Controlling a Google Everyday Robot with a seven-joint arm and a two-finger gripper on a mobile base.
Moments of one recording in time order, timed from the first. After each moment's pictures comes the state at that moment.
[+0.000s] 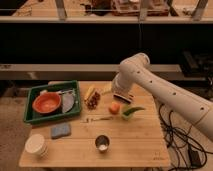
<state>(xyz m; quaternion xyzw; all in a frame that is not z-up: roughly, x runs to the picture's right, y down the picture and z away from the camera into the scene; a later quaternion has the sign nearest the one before) 0.060 0.026 0.764 -0.09 -0.25 -0.62 0.73</state>
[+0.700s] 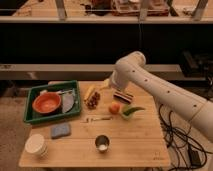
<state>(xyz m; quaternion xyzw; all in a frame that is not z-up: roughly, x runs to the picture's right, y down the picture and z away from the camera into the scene) 0.041 -0.011 0.790 -0.06 -0.21 -0.62 0.76</state>
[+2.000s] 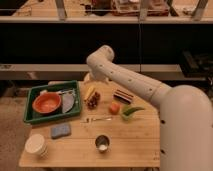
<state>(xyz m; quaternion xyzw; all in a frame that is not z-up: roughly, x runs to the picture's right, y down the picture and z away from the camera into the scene) -0.058 -0.051 0.864 -0.08 -0.18 -0.69 0.70</state>
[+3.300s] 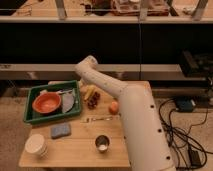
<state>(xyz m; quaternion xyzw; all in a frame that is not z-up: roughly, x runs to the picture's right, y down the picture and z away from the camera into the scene) -0.100 -0.032 0.992 -0.11 -0.15 -0.72 0.67</state>
